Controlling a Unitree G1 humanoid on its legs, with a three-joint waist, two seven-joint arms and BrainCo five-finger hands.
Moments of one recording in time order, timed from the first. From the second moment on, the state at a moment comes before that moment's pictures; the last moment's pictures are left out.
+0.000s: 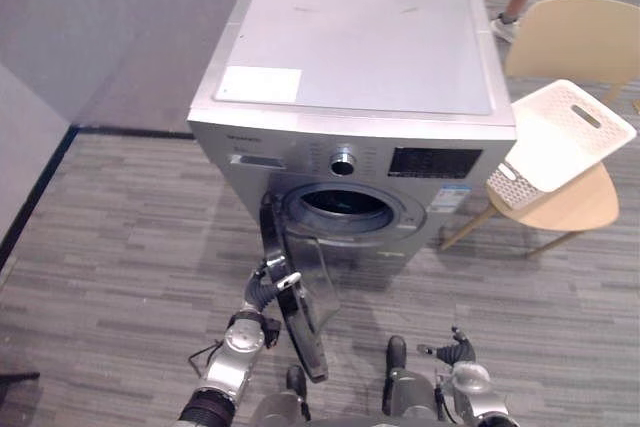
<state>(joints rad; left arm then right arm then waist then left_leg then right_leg) -0.08 0.14 -0.25 0.50 0.06 0.04 0.20 -0.06 -0.09 -0.13 0.86 -0.11 0.02 -0.25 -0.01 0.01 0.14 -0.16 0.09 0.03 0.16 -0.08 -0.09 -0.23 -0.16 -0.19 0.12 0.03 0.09</state>
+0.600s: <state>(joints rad) -0.51 0.12 -0.41 0.64 0.04 0.11 0.28 0.07 -0.03 -0.15 0.71 -0.08 0.02 -0.28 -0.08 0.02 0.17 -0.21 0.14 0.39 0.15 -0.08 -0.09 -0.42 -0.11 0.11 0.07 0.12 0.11</state>
